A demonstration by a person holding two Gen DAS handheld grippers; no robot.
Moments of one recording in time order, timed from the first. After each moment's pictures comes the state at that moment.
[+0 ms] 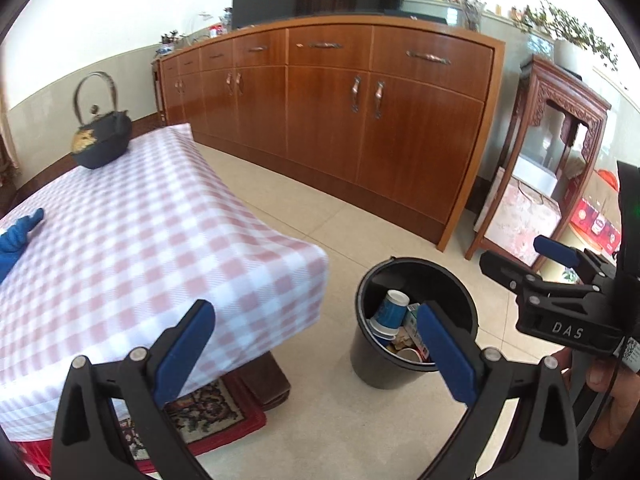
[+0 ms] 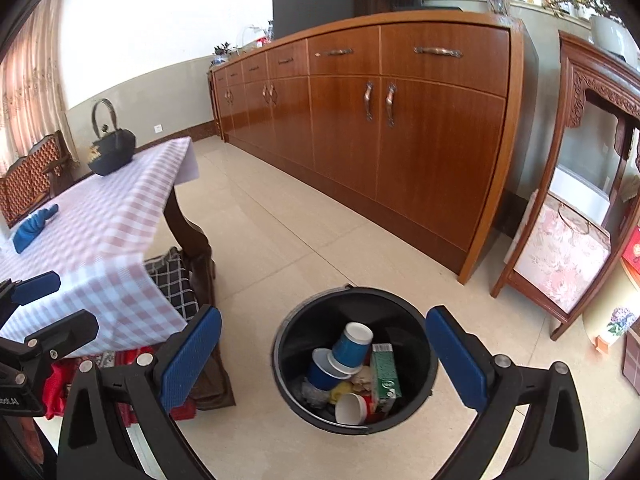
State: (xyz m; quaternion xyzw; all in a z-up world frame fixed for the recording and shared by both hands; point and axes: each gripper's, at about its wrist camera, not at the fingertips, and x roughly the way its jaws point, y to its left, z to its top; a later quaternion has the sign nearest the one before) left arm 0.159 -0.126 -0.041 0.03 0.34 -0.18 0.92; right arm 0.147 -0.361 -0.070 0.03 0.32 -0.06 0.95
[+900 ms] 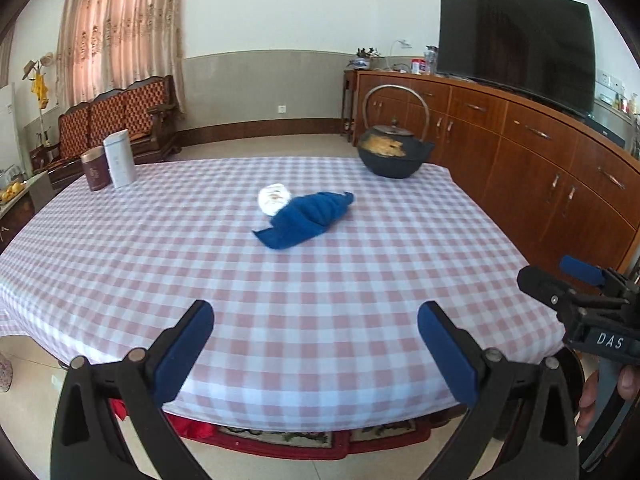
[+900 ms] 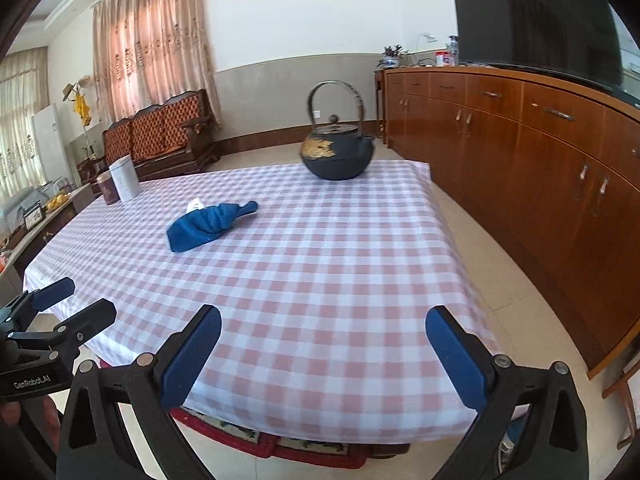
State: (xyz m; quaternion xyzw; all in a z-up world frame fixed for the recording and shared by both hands) left arm 0.141 0.166 -0.013 -0.07 0.30 0.11 0.95; right arm 0.232 -0.046 -0.008 -0.03 0.31 0.21 0.93
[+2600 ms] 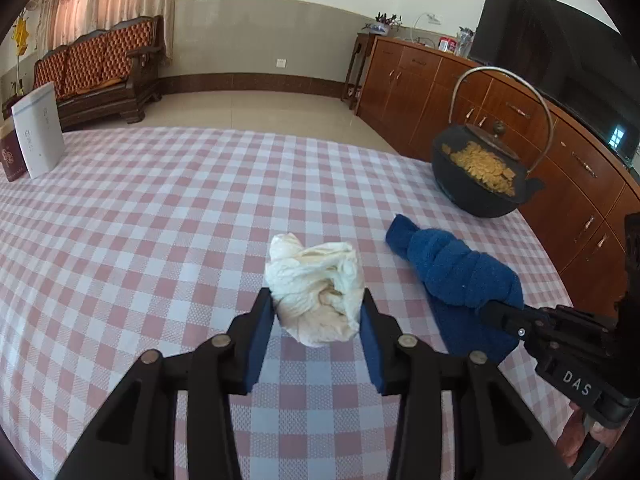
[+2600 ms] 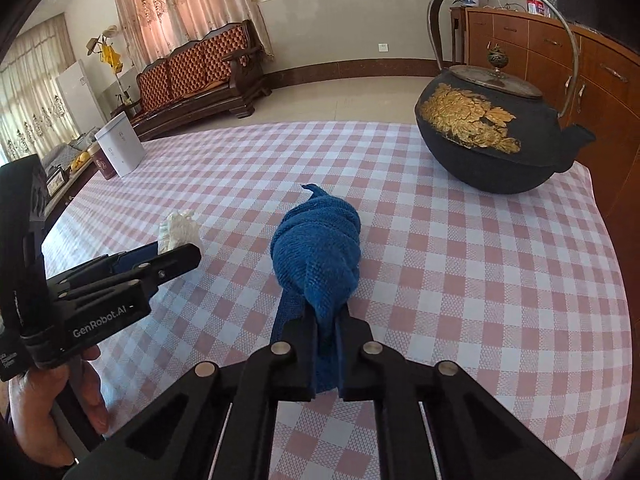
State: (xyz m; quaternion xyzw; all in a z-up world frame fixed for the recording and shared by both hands) left arm 0.339 0.268 -0.055 -0.13 0.36 0.06 0.92; right arm 0.448 0.118 -0.062 -0.06 0.42 0.31 0.85
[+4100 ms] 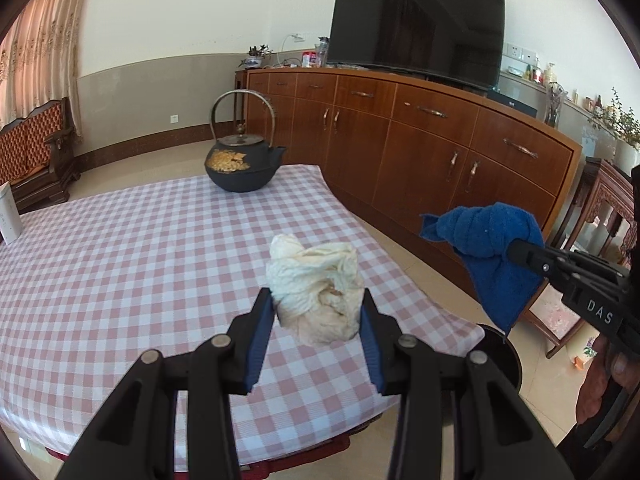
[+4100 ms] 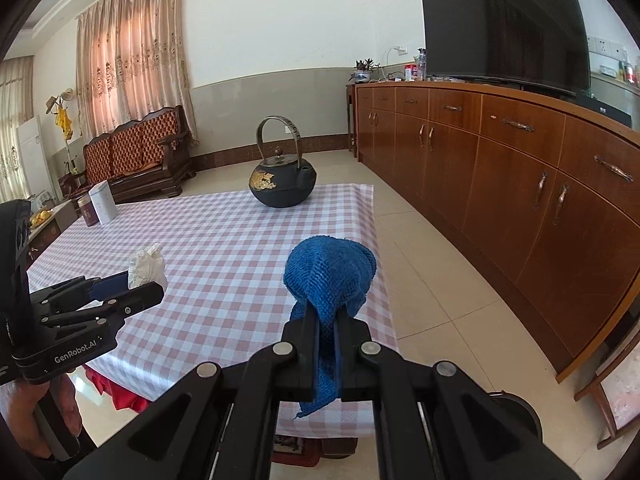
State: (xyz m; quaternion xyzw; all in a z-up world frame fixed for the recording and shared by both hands) left arm 0.195 0.042 0.013 -0.03 0.30 -0.10 0.95; right arm 0.222 -0.160 0.037 -0.03 0.28 0.16 0.95
